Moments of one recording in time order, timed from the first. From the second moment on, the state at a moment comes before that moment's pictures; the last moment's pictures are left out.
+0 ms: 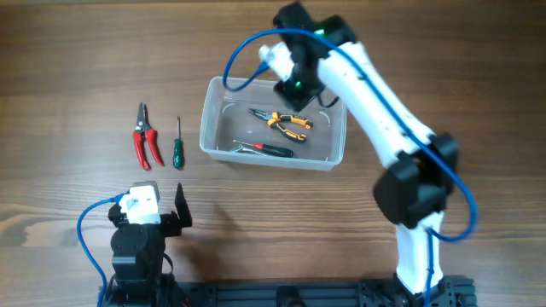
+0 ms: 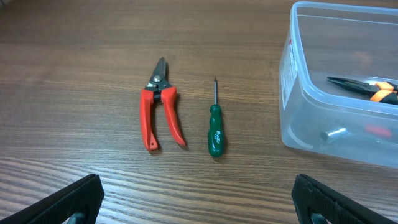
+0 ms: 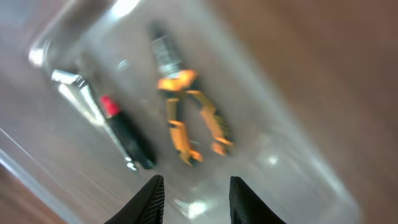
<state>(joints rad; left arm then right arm) -0.02 0.01 0.16 -0.59 -0.12 -0.06 0.48 2.13 2.12 -1.34 -0.04 -0.22</state>
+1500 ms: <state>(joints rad) -0.02 0.01 0.16 -0.33 -0.08 -0.08 -0.18 1.94 2.14 -1.37 0.09 0.00</state>
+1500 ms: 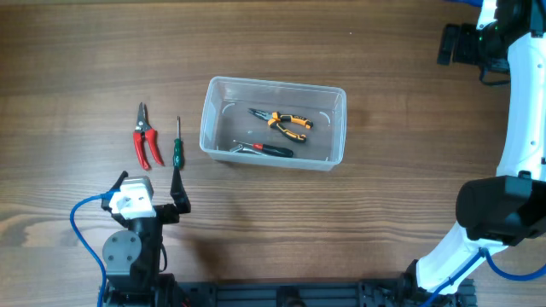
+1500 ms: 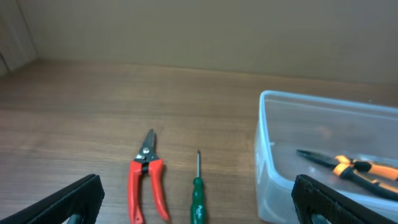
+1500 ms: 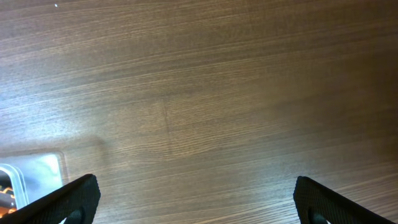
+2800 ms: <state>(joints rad) -0.02 1.51 1.33 -0.92 0.09 0.03 -0.18 1.95 2.13 -1.37 0.09 0.00</state>
